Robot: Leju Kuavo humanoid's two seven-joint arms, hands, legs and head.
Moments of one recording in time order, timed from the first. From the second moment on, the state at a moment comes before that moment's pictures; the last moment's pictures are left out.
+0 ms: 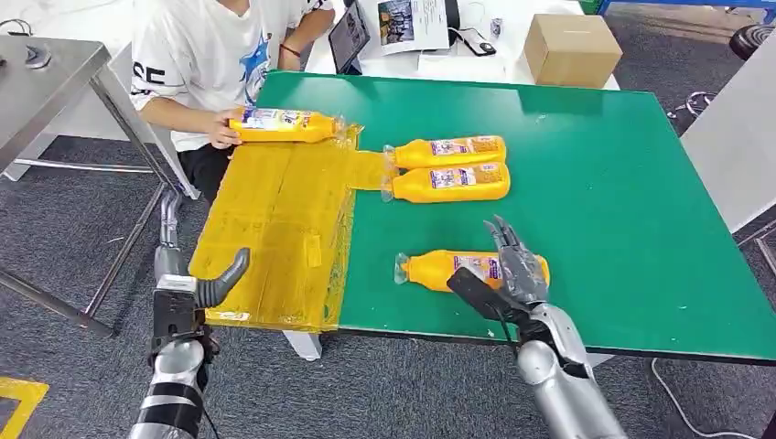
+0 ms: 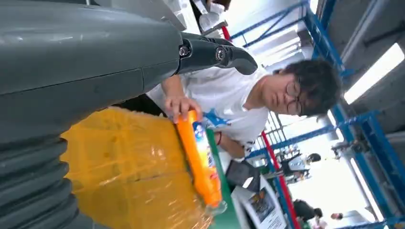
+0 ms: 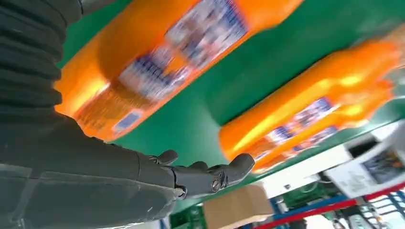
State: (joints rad) left arm -0.20 -0.19 0.15 -1.18 -0.19 0.38 -0.70; right arm -0.24 -0.09 0.27 -1.22 0.83 -0.22 -0.15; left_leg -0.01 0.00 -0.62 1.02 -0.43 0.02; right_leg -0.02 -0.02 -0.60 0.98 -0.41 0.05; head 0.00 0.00
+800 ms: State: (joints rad) left arm -0.20 -0.19 0.09 -1.13 -0.22 0.37 -0.70; right arm -0.29 -0.13 0.25 -1.08 0.82 -0.12 -0.13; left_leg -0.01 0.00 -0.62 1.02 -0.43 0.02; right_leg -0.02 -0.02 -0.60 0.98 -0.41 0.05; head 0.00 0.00
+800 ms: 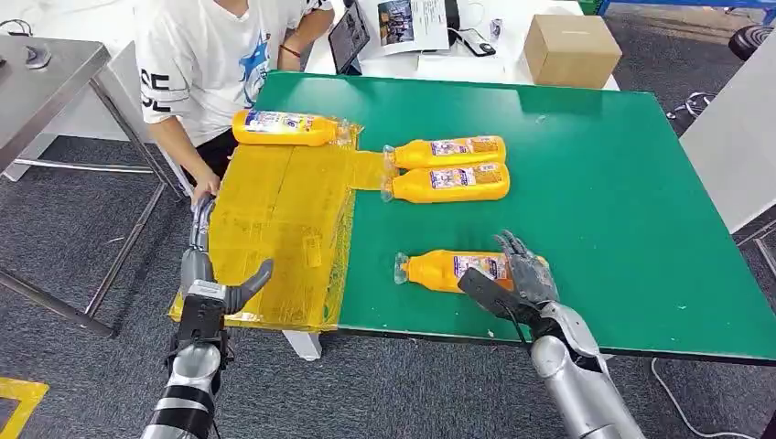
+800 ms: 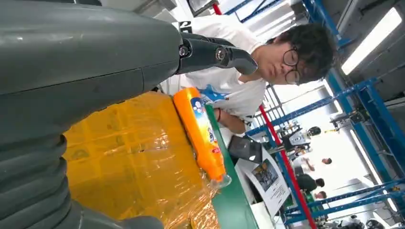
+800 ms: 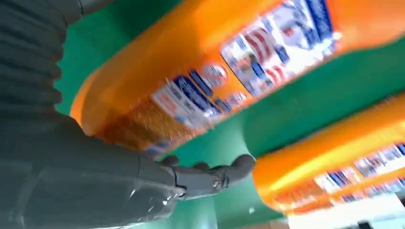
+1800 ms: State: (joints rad) left arm -0.30 -0.20 0.08 -0.94 -0.19 0.31 -0.70; right arm -0.60 -0.15 0.34 -0.71 0.78 0.10 -0.12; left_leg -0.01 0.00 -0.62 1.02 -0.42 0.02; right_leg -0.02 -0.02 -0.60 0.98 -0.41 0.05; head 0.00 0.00
